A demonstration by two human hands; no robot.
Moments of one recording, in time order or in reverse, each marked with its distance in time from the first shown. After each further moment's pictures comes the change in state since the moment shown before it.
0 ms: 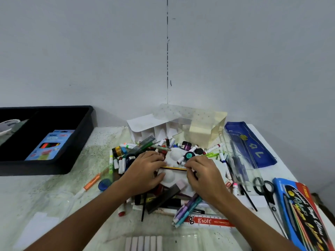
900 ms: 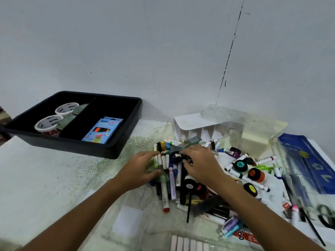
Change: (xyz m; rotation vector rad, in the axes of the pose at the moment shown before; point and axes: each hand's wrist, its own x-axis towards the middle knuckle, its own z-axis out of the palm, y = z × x) left_hand -0.104 -0.083 -0.041 -0.242 0.011 -0.503; right_hand 0.084 -0.083 0.081 -0.011 -0.299 -0.178
